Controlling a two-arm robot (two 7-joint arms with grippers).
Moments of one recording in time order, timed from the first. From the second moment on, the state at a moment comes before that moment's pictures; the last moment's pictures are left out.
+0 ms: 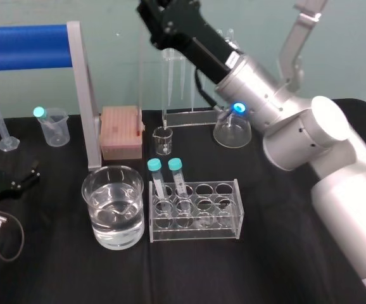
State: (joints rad) left arm -0.20 0.60 0.45 -1.41 -0.25 -0.12 0.03; right arm 0.48 0.22 -0.36 -1.51 0.71 -0.15 0.65
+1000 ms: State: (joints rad) left arm -0.20 0.60 0.45 -1.41 -0.25 -0.12 0.03; right arm 0.57 0.18 -0.54 -1.20 0.78 -0.19 0.84
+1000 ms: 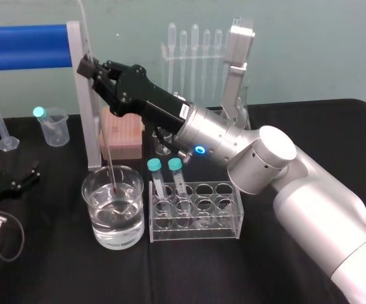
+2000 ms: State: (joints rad) left arm -0.20 0.60 0.45 -1.41 -0.25 -0.12 0.03; right arm 0.60 0.17 -0.60 -1.05 0.75 -0.22 0.91
